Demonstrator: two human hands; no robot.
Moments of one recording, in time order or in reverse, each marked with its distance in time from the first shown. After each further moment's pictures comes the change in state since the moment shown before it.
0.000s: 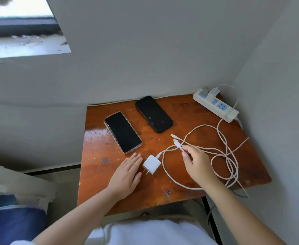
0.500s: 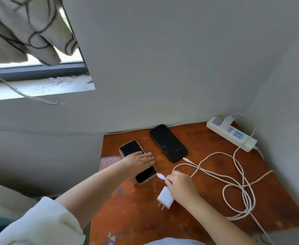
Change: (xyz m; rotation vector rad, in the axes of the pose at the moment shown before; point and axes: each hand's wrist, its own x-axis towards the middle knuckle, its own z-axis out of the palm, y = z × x) left_hand 0.103 -0.027 -0.095 0.768 -0.498 0.240; right_hand 0.044 -0.036 0.064 -0.314 -0.195 -0.186
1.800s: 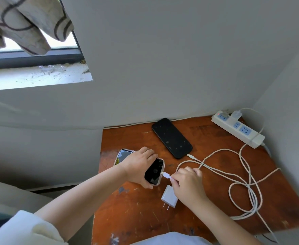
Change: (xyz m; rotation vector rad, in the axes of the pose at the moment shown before) left_hand -0.005 -0.001 0.007 -0.358 0.328 -0.033; right_hand 0.001 -0.010 -0.007 -0.011 0.100 0.048
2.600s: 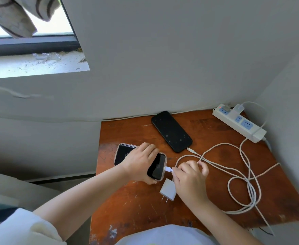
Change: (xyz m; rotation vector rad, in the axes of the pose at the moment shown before) left_hand -0.004 0.012 0.015 0.041 0.100 -0.034; right_hand -0.009 0.000 -0.001 -0.202 0.293 -0.043
